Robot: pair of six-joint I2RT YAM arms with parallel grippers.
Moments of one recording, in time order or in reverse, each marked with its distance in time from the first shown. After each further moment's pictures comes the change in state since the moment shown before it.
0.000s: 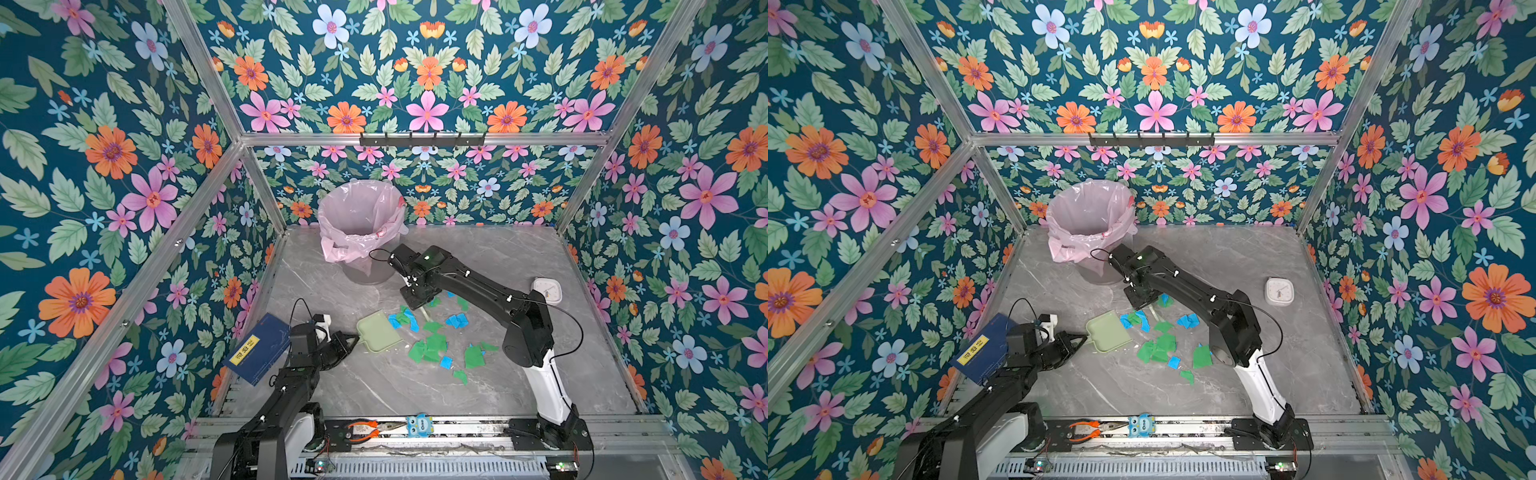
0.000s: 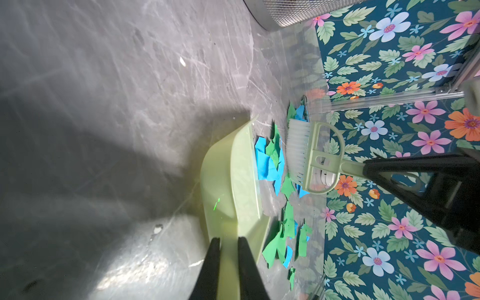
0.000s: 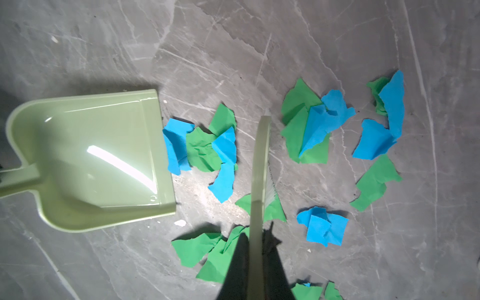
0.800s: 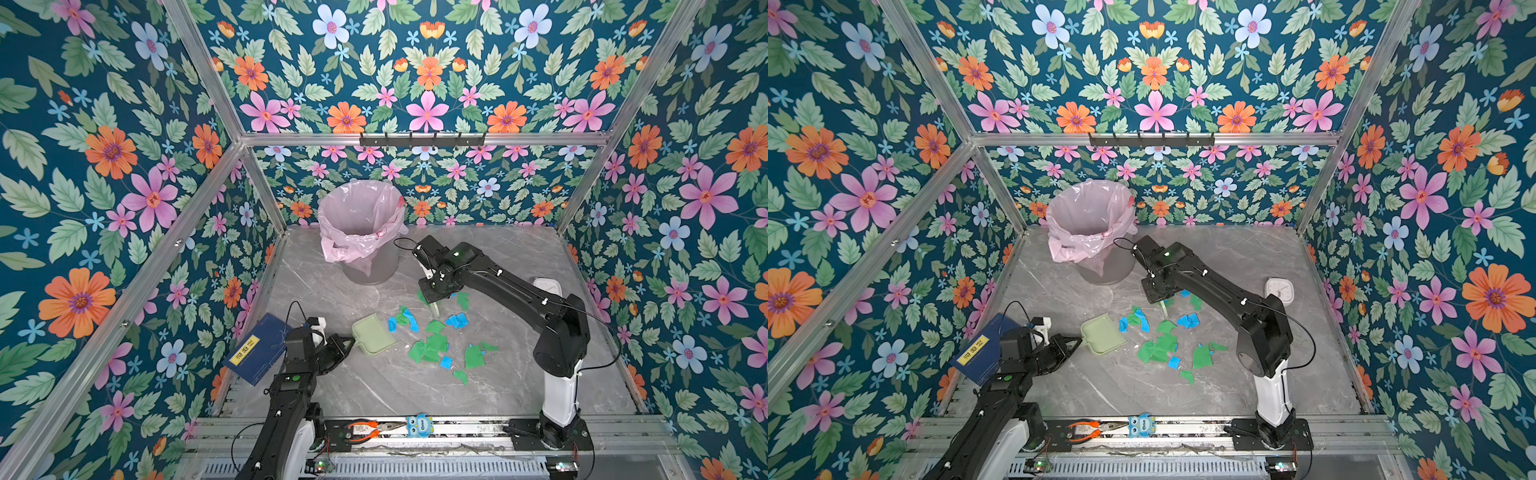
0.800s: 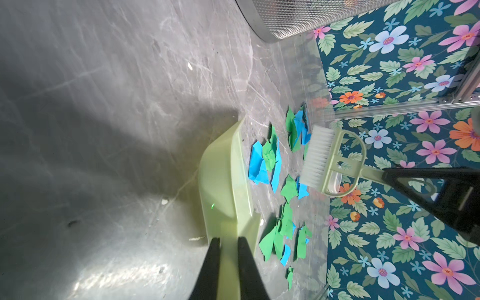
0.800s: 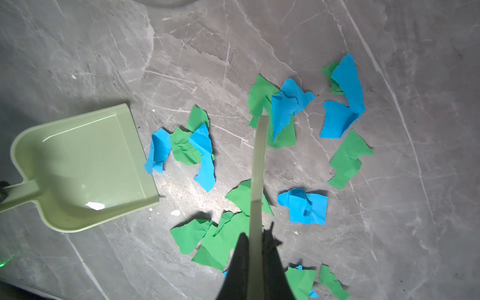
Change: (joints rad) left arm 0.004 -0.249 0.020 -0.269 -0.051 -0.007; right arm -0.095 -0.209 -0.237 0.109 -0.029 0.048
